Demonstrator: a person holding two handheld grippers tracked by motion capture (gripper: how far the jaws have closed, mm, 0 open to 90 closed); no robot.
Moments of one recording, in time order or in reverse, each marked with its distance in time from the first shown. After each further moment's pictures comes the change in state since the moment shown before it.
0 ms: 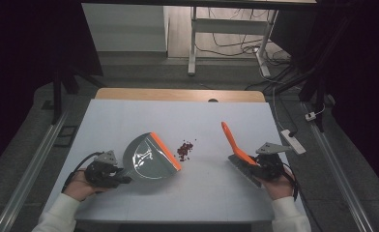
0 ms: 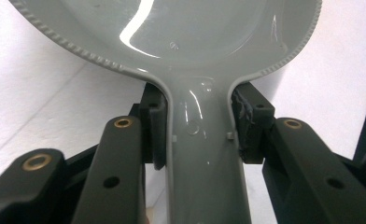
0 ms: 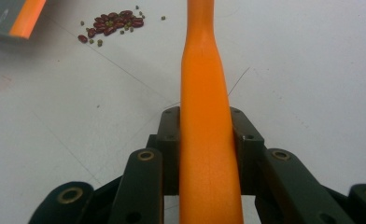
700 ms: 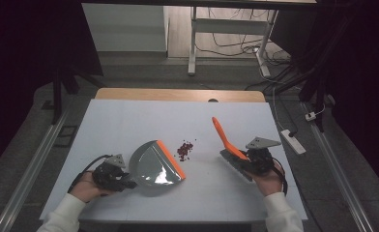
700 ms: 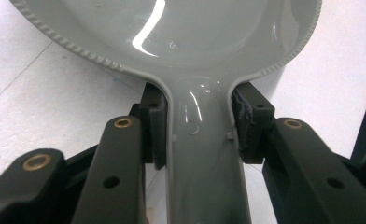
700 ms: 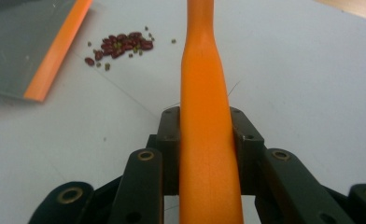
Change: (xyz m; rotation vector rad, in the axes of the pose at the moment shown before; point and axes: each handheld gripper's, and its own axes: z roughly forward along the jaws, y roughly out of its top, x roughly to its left) left arm -0.005 0.005 0.018 0.081 -0.038 0.000; right arm 0.012 0.022 0.020 -0.025 0.004 -0.031
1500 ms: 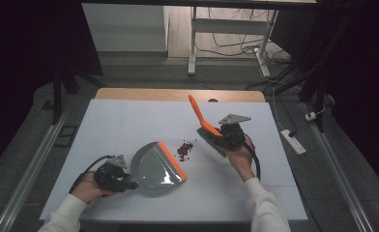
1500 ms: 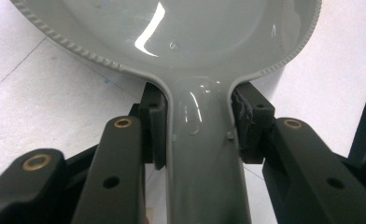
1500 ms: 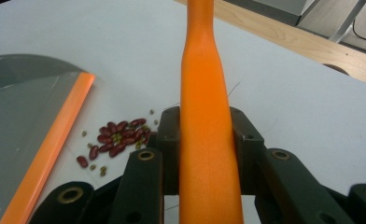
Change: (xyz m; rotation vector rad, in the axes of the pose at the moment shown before) left arm -0.002 0.002 0.003 0.014 -0.006 0.002; right arm 0.009 0.073 0.071 -0.073 0.026 -0.008
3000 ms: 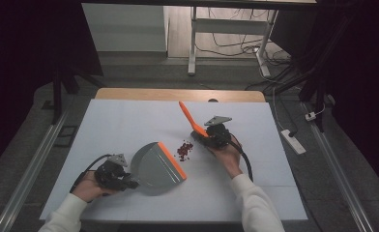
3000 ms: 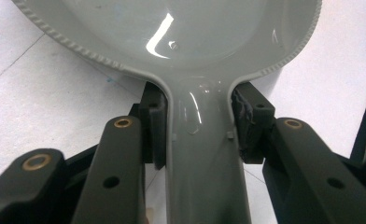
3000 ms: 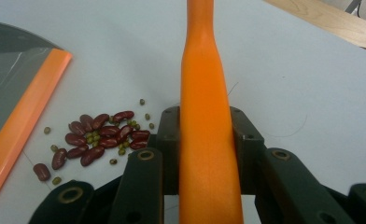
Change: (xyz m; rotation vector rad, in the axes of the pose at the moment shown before) left arm 0.006 0.000 0.003 -0.002 -0.024 -0.037; right arm 0.008 -0.008 0.053 0.092 -0.030 -0.043
